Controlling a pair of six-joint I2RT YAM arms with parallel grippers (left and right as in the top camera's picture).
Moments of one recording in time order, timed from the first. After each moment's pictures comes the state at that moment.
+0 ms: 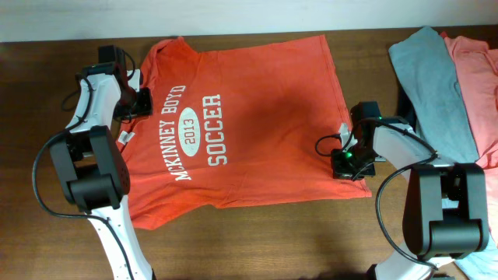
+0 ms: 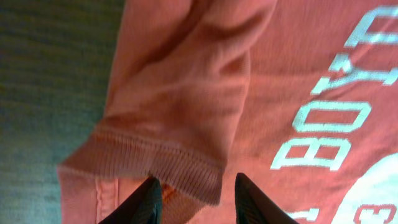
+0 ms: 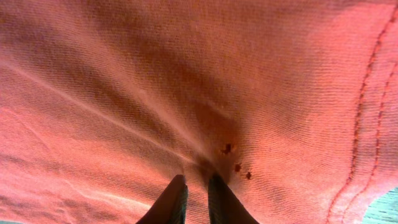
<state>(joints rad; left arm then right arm) 0.14 2.34 1.91 -0.94 0.09 0.00 0.00 1.83 1.06 -0.85 -0.20 0.03</state>
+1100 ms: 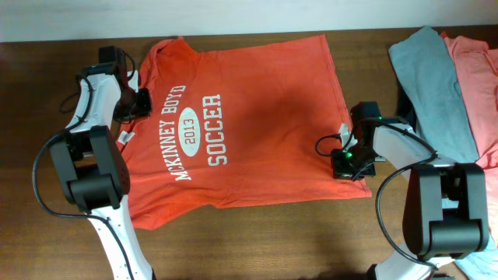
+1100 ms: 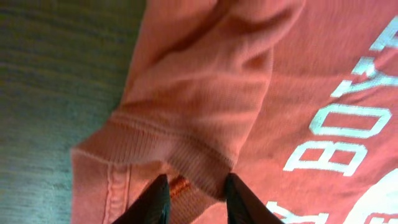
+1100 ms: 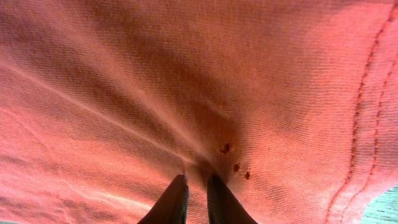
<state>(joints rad) 0.14 2.34 1.91 -0.95 0.06 -0.06 0.00 1.83 1.06 -0.85 -0.20 0.03</state>
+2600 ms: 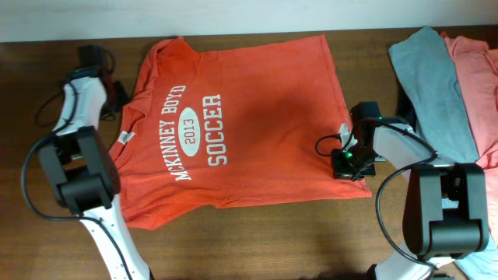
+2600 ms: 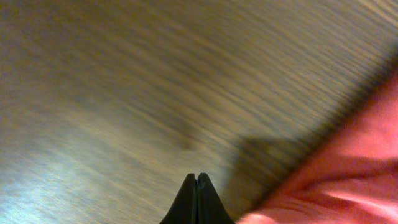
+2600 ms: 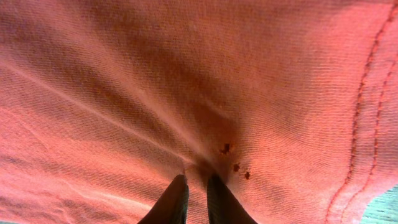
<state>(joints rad) 0.23 2.35 1.91 -0.81 -0.15 -0.29 0.00 1.83 1.06 -0.85 -0.20 0.03</state>
